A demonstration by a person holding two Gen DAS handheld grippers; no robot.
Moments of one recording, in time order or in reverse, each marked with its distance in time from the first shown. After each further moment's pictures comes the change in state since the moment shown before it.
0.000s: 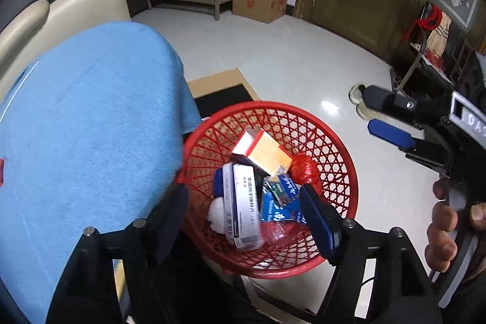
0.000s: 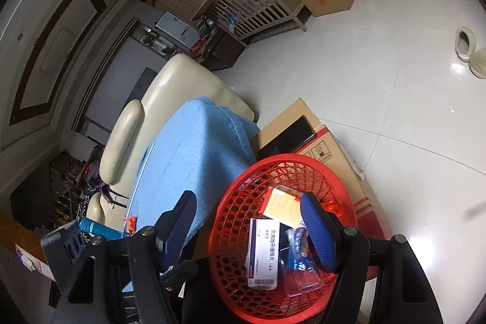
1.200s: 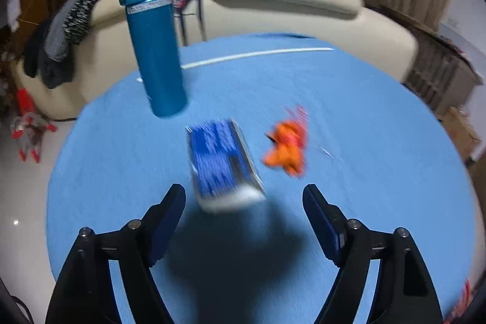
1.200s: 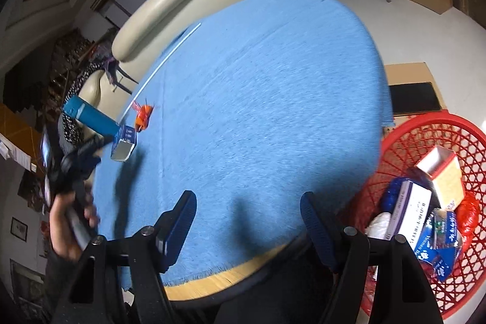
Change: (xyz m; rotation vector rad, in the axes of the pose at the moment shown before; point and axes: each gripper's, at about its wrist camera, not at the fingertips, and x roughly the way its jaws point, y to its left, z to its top) left arm -0.090 0.431 -0.090 -0.825 -0.196 0.661; right arm 0.169 0.198 -0.110 -0.403 0.391 -0.024
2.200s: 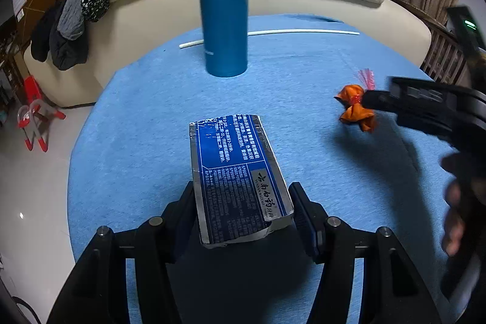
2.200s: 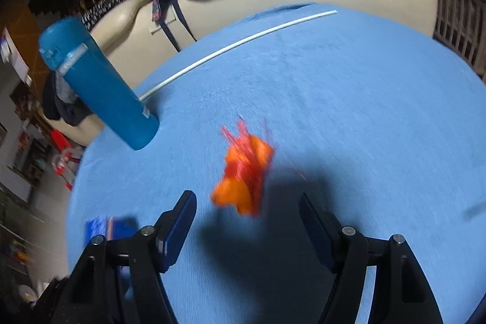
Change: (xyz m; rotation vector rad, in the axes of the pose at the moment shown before) left arm 0.005 0.090 -0.046 0.003 0.060 -0.009; right arm 0.249 0.272 0.103 -0.438 0.063 -0.032
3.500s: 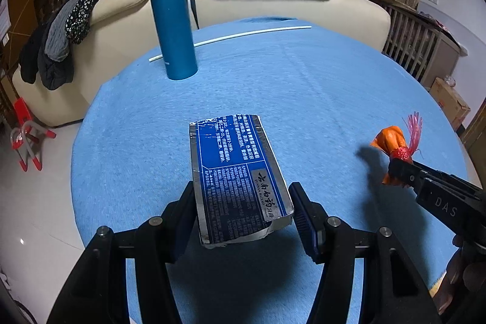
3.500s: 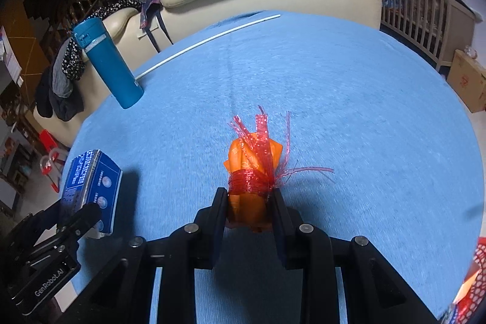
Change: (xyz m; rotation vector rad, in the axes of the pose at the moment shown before) left arm -0.077 -0.068 -0.045 0.121 -0.027 -0.059; right arm -0.131 -0.064 -0.132 0.043 -0.074 -0.083
